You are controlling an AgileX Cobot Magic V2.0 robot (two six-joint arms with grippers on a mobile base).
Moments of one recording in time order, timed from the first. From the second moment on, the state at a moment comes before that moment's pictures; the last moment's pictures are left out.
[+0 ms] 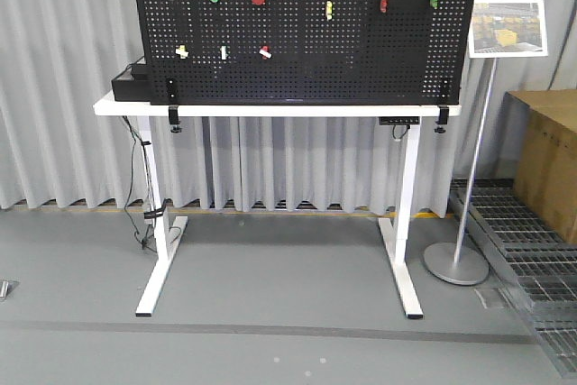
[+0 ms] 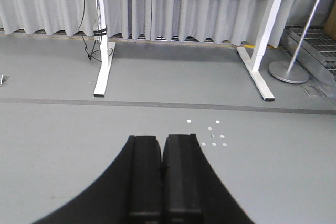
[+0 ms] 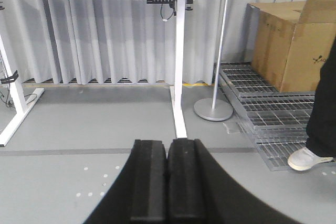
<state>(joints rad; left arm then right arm) -0.03 -0.02 0.04 -0.11 0.37 0.03 -0.09 -0.01 0.03 -0.03 0.23 0.00</state>
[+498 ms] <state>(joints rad) -0.03 -0.02 0.04 -0.11 0.37 0.03 -0.09 -0.01 0.03 -0.03 0.23 0.00</state>
